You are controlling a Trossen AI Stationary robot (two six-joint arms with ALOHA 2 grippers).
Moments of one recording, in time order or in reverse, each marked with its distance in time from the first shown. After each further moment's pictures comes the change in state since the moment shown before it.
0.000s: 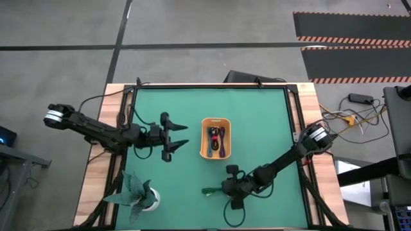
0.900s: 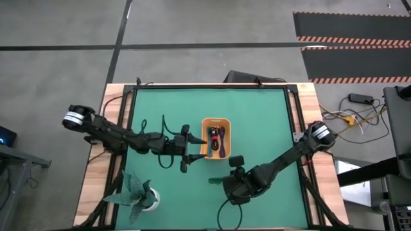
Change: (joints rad) left arm -0.019 0.358 0.174 -0.008 0.078 -0.129; right arm 0.000 -0.038 0.445 -0.865 0.075 -0.031
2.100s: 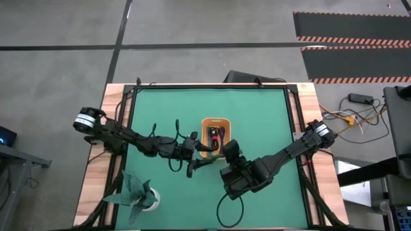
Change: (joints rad) left arm -0.006 0.156 0.066 0.006 0.073 -0.185; right arm -0.037 -0.005 0.261 -0.312 0.444 -0.492
